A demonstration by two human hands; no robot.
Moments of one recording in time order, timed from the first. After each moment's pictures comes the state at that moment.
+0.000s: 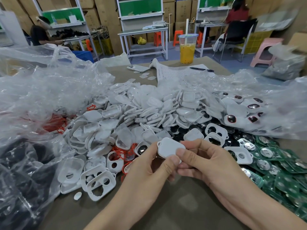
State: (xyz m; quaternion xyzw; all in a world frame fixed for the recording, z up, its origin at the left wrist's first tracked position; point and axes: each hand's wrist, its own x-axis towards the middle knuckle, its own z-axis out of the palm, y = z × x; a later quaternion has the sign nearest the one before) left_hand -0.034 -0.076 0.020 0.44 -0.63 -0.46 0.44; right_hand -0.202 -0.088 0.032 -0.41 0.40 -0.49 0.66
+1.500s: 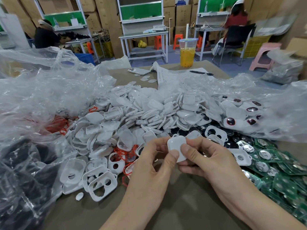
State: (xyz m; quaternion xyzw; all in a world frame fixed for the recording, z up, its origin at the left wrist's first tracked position) left_hand -0.049 -0.076 0.022 0.47 -0.59 -0.40 0.52; right_hand -0.204 -0.095 0.025 -0.44 0.42 -0.52 0.59
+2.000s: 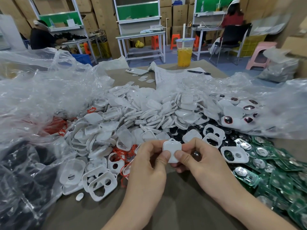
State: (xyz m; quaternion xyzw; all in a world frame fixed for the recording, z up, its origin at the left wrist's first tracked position) left_hand -0.051 -0.080 0.016 0.53 -0.57 -0.34 0.52; right_hand -0.196 -0.093 0.020 -0.54 0.49 -0.48 0.49
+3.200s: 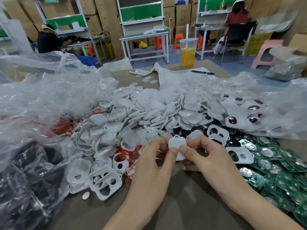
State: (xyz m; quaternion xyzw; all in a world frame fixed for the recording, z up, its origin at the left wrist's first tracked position) left_hand -0.048 -0.081 0.019 0.54 -0.62 -0.30 0.48; right_hand -0.197 -0.098 0.022 -0.50 0.44 -0.52 0.54
